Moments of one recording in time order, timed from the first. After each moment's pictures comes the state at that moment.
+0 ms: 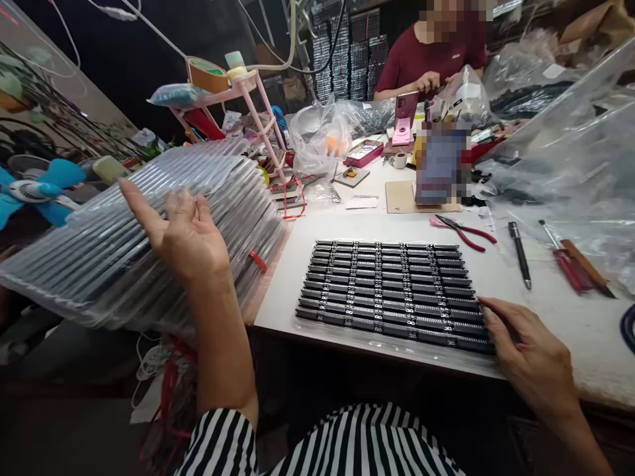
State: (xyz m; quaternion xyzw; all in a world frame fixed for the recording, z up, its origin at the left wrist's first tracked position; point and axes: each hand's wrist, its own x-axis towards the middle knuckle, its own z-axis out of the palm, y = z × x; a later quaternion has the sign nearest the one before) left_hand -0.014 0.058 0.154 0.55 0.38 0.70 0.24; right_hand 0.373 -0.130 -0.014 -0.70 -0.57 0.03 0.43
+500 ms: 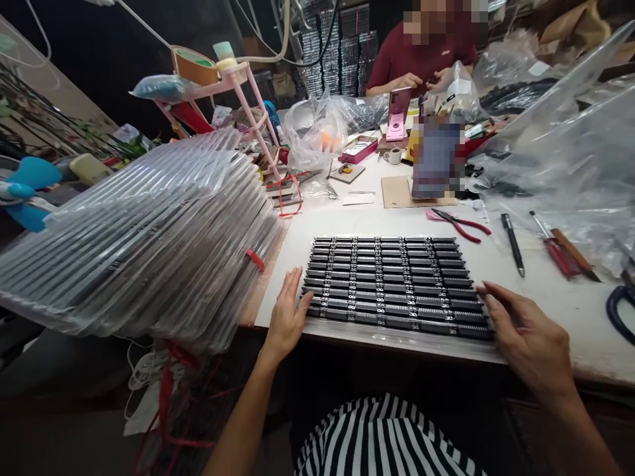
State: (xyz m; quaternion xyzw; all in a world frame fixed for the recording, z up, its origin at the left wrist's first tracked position) left_hand 0.013 -0.029 0.003 0.72 0.57 0.29 0.27; right_hand 0.367 -0.131 -0.012 -0.76 -0.49 0.06 0.43
